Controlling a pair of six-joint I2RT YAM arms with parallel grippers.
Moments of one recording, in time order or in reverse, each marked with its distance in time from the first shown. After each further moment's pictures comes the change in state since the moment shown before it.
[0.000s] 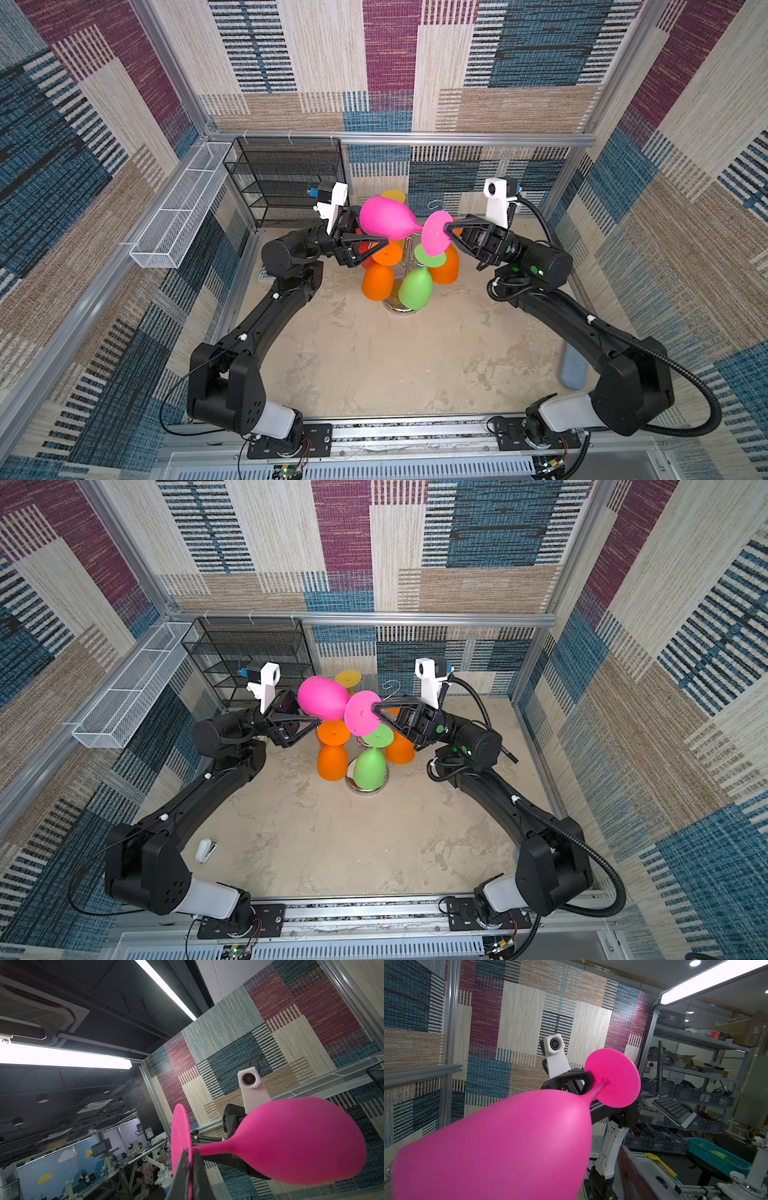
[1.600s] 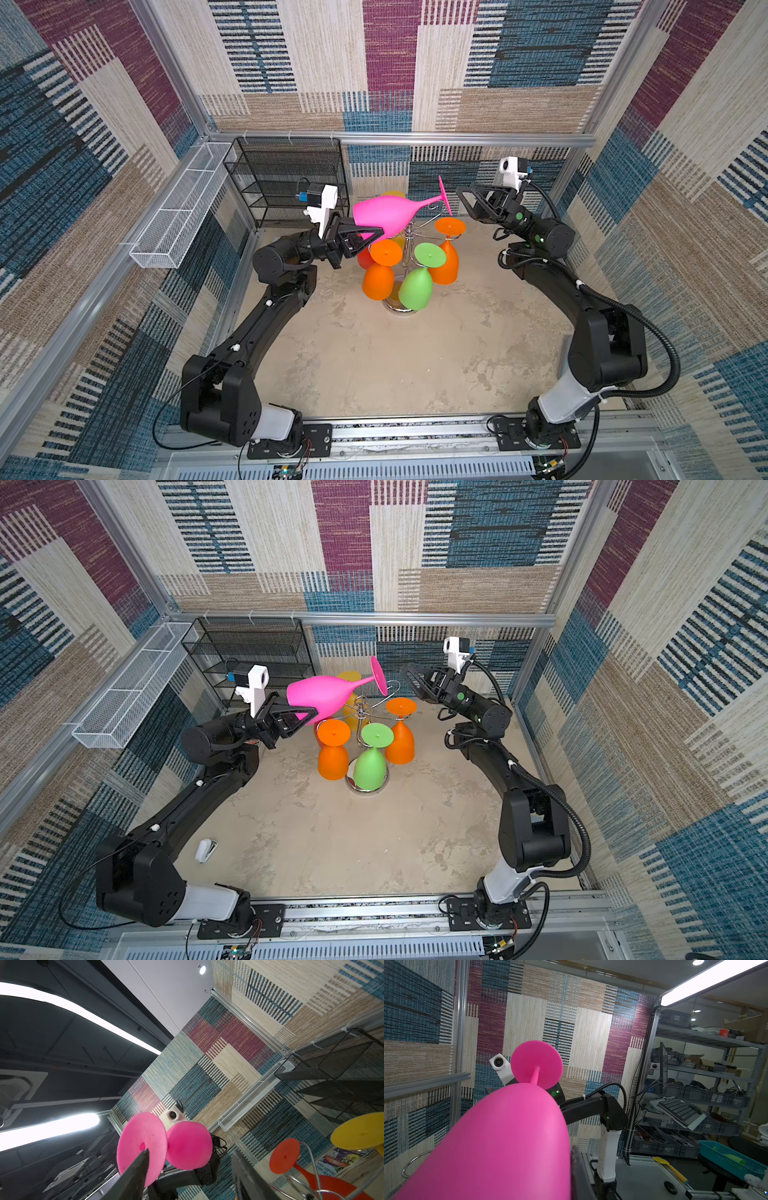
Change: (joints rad) left arm 0.027 -0.057 -0.028 0.009 -0.016 0.020; right arm -0.262 0.162 0.118 -0.013 -0.002 0.154
